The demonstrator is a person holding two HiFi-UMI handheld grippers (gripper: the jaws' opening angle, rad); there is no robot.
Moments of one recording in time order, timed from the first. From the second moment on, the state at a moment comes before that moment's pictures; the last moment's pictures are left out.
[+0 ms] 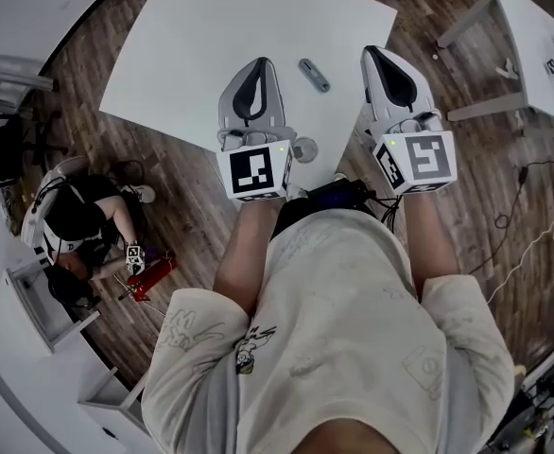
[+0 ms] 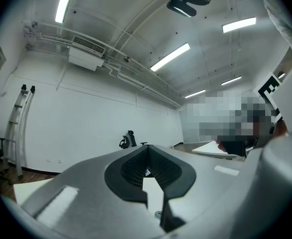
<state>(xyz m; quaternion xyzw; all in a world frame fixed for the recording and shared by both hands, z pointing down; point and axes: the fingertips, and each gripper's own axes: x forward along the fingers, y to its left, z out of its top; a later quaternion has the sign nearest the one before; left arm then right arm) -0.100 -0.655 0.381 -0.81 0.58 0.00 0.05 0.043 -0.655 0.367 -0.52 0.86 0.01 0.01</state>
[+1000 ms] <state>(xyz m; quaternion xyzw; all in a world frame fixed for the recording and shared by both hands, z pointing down) -0.114 -0.651 0.358 -0.80 0.59 0.01 0.05 0.038 -0.660 0.349 -0.52 0.86 0.02 0.02</state>
